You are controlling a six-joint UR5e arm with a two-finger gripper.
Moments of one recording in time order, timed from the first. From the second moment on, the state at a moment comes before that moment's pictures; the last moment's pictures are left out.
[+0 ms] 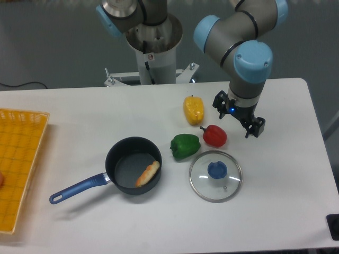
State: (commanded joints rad) arm 2.70 -1.85 -1.62 -1.23 1.60 1.39
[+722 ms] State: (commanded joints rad) arm 2.69 -1.88 -1.62 -1.17 1.57 1.15
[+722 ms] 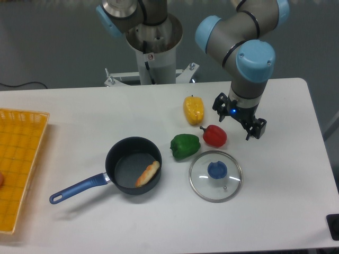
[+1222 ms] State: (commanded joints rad) arm 2.65 -1.97 -1.62 -1.06 1.58 0.73
